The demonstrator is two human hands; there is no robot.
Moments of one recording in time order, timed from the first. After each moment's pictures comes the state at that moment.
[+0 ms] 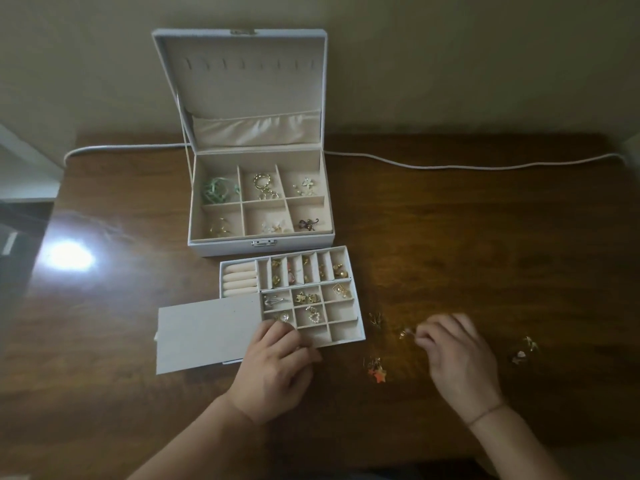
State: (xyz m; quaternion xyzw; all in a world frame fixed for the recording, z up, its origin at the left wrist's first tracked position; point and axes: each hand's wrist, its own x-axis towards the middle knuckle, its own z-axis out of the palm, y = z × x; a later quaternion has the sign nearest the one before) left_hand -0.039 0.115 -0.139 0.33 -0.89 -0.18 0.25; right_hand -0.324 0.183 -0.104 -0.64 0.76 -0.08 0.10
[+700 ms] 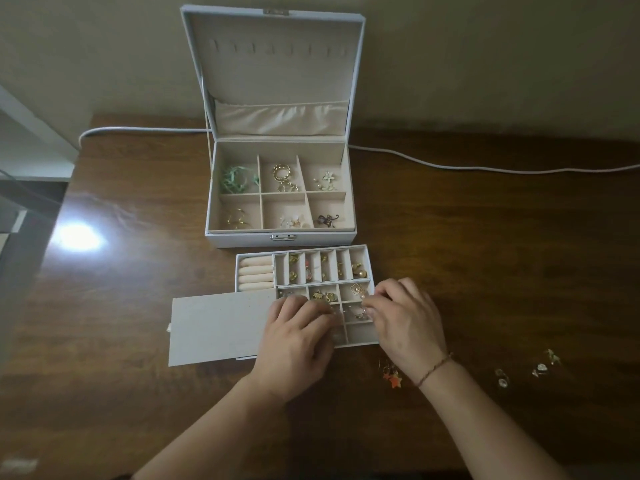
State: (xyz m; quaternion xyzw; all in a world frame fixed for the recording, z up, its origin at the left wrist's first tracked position) left_hand -0.055 0.098 -0.141 0.44 -0.85 -0.17 0.24; right_hand -0.260 0.111 -0.116 -0.73 0.68 -0.08 0.09
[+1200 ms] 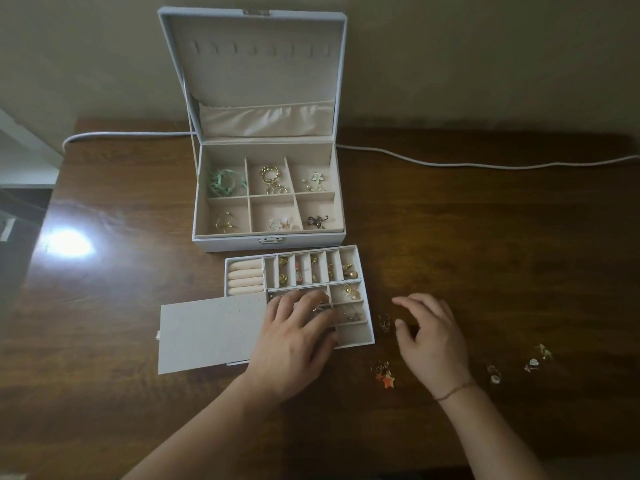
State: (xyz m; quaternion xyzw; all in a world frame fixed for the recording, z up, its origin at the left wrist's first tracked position) left_hand -0.061 0.093 -0.135 0.44 -0.87 -0.17 0.13; right_hand -0.292 0.141 -0.121 -0.57 0.79 -0.12 0.19
